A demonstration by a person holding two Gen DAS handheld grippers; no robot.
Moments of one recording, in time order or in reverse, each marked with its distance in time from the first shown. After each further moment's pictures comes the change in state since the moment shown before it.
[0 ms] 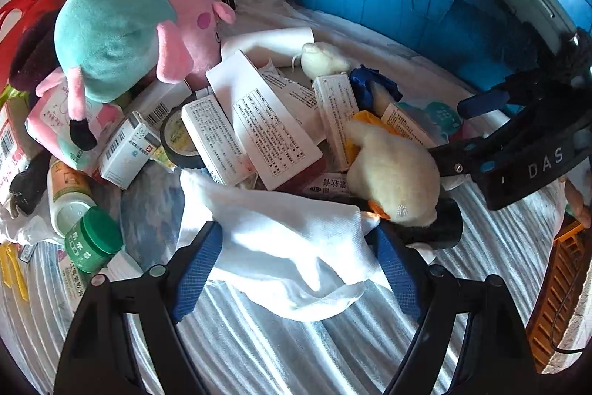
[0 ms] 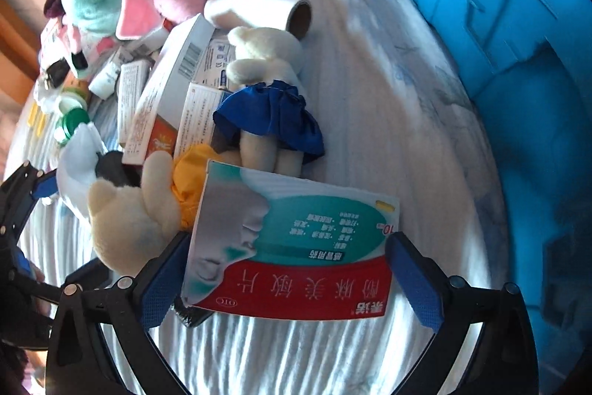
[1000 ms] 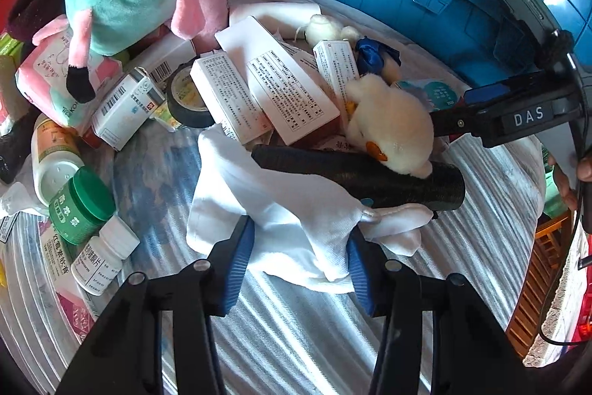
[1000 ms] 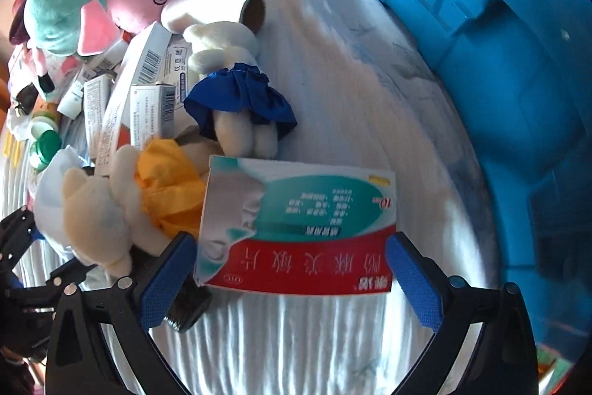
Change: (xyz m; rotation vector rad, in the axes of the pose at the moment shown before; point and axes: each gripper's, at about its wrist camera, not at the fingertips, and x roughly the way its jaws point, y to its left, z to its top) left arm -0.011 0.031 -0.031 -0.027 0.071 -0.105; right arm -0.010 -0.018 -0.004 0.137 0.012 -0.082
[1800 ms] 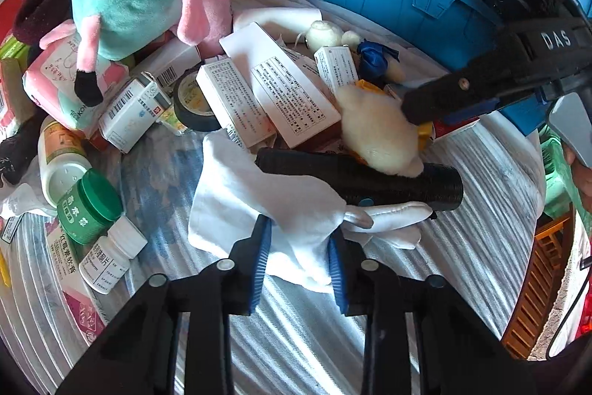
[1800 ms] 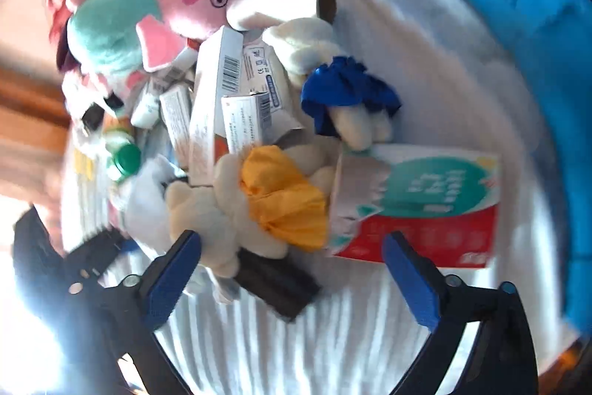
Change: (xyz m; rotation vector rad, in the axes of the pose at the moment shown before) left arm -0.018 0.015 -0.016 0.008 -0.010 0.006; right arm -0.016 0.002 0.009 0.149 0.087 0.385
